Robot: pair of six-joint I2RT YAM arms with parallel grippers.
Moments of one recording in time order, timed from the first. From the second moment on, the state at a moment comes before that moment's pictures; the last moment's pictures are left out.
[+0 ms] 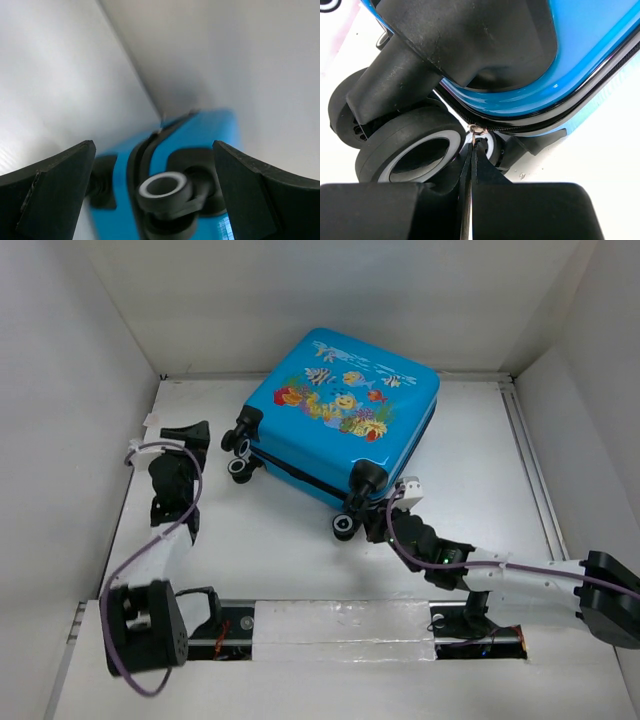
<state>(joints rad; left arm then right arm) 0.13 1.04 0.47 0.48 -0.08 -1.14 1.09 1.05 0.42 0.30 0.57 0.67</state>
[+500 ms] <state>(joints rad) 0.09 1.39 0.48 0.86 0.30 -1.30 1.09 1.09 0.42 0.33 0.56 0.67</state>
